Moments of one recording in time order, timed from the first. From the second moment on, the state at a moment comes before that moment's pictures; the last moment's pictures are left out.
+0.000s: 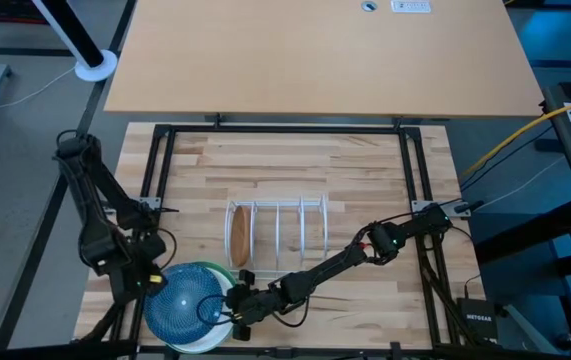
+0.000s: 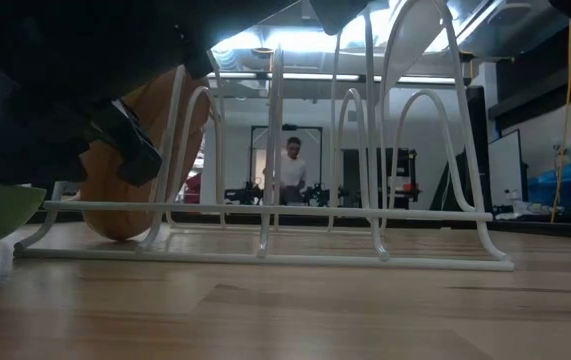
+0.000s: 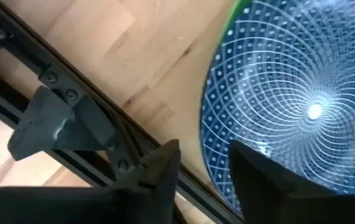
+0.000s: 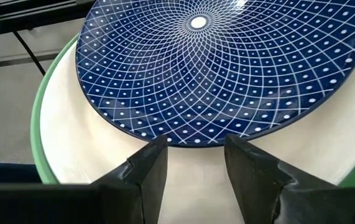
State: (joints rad) left arm -1.11 1.15 0.87 -1.16 -0.09 -1.94; right arm 0.46 2.61 2.06 -0.05 0.26 0.44
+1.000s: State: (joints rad) left arm -1.06 1.15 0.73 -0.93 -0.04 -1.94; right arm 0.46 2.61 2.06 -0.05 0.26 0.41
